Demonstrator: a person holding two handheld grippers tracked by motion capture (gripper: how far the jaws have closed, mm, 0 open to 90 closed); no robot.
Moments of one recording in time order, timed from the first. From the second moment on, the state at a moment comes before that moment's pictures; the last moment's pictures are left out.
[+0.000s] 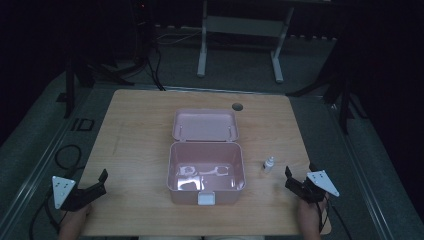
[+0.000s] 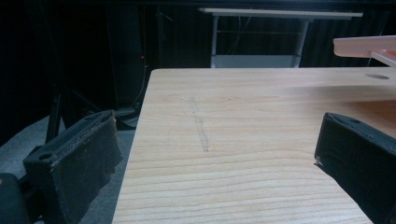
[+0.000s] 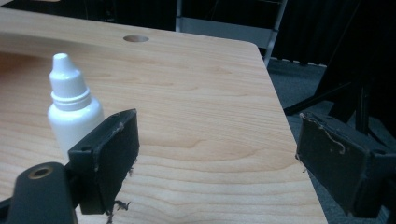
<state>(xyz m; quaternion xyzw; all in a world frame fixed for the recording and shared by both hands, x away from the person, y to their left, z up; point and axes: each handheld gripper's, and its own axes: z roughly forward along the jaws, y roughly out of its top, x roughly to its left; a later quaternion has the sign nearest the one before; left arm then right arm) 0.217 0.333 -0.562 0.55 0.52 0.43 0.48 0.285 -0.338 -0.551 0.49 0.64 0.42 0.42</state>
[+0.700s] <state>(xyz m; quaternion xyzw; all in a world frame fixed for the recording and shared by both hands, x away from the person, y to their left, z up) 0.217 0.333 -0.562 0.56 0.52 0.43 0.48 0.300 -0.340 -0.543 0.52 0.69 0.38 0.33</state>
